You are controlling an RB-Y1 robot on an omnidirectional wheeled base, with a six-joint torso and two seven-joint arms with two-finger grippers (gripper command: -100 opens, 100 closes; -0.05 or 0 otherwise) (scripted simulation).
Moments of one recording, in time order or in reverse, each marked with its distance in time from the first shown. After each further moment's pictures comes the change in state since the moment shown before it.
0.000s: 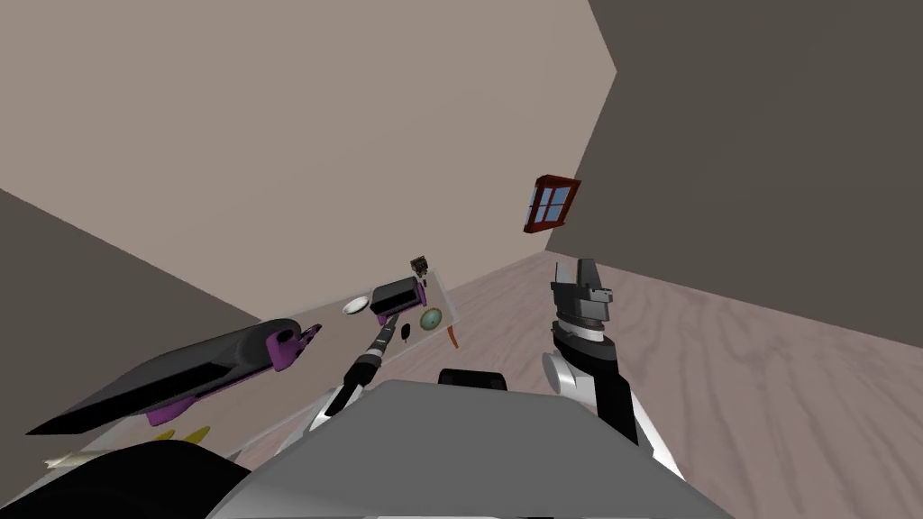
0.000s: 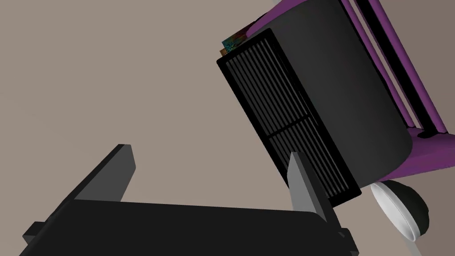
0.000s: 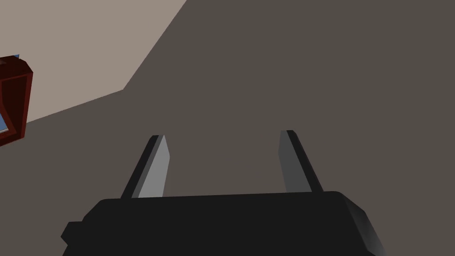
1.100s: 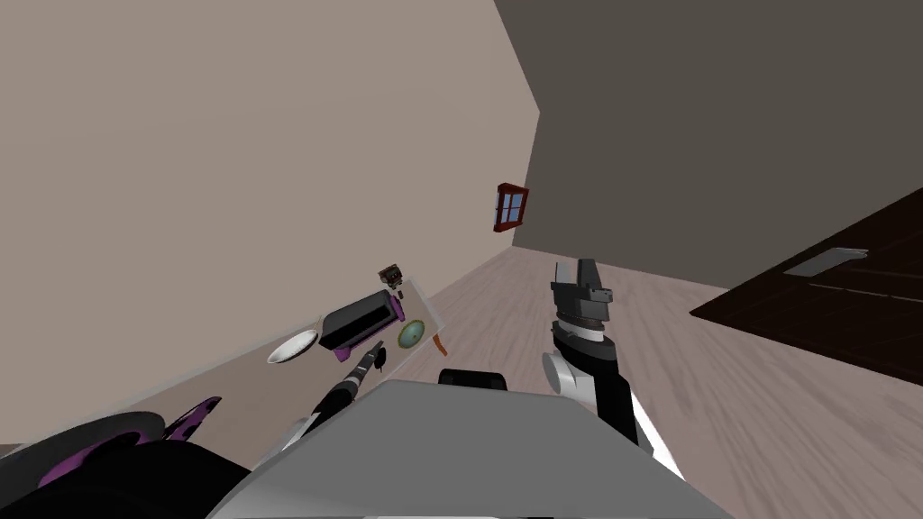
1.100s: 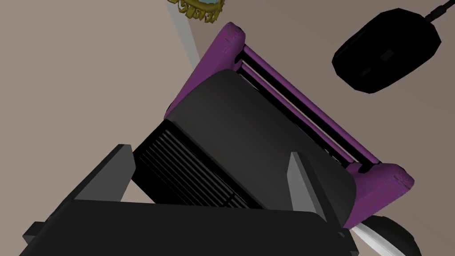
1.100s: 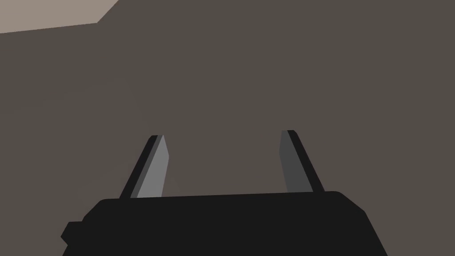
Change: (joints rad) left arm 0.002 0.118 0.009 0.335 -0.085 0.064 0.062; right arm 0.000 0.000 0.000 0.000 0.000 0.000 0.000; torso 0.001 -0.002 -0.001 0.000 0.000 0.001
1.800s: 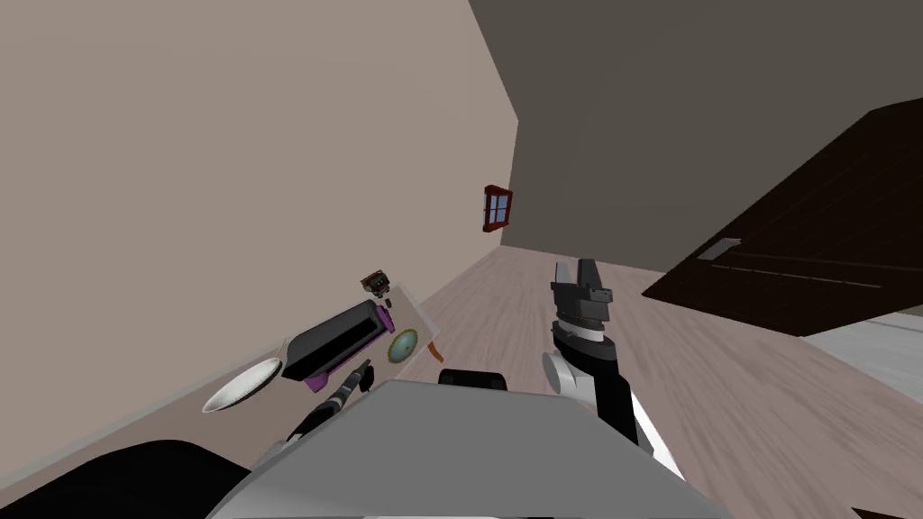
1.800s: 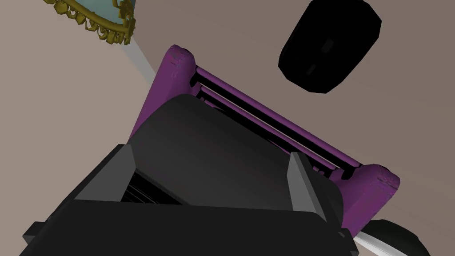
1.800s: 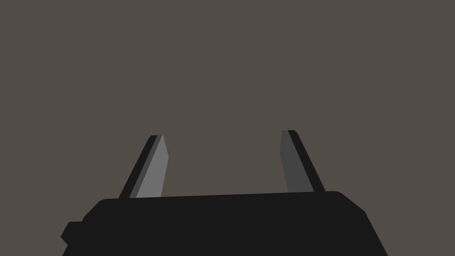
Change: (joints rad) left arm -0.003 0.050 -0.006 0.178 -0.070 0.033 0.046; right arm 0.000 0.000 0.000 0.000 0.000 0.000 0.000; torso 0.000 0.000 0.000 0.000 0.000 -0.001
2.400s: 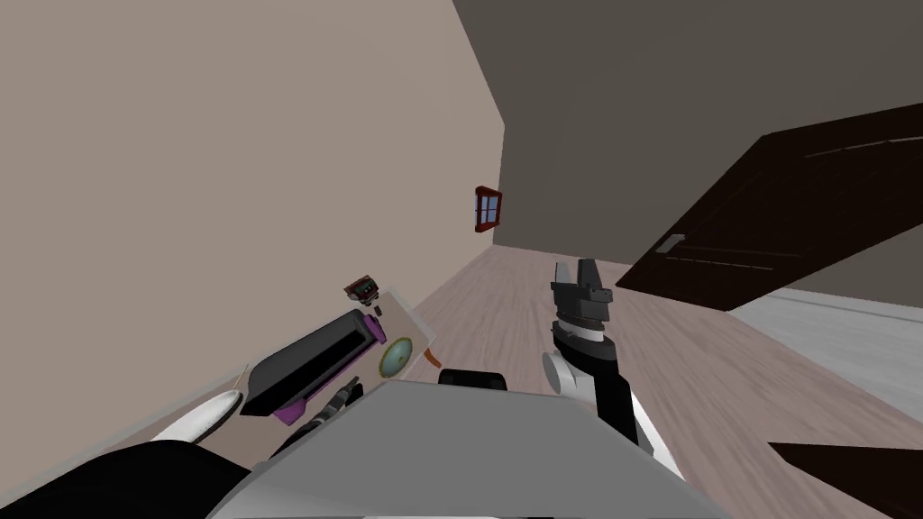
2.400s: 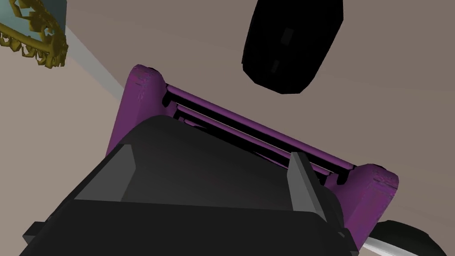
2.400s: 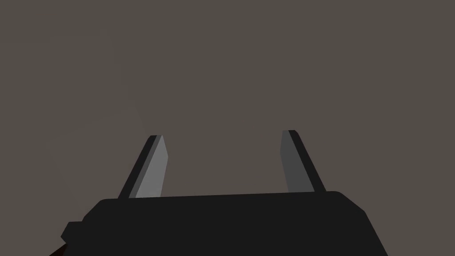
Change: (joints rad) left arm 0.000 0.026 -0.006 0.131 -0.058 0.011 0.030; right arm 0.000 0.000 0.000 0.000 0.000 0.000 0.000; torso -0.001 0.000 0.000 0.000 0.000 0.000
